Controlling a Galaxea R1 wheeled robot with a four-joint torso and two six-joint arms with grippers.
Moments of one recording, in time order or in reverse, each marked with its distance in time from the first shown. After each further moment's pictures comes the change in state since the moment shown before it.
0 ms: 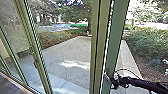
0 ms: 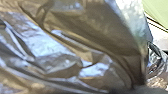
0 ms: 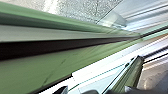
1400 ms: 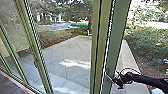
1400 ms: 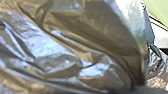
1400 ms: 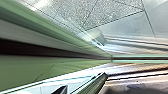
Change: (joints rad) left arm 0.006 -0.006 0.000 -0.014 0.003 0.000; right arm 0.073 -0.081 0.106 -0.281 -0.290 -0.093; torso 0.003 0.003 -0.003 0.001
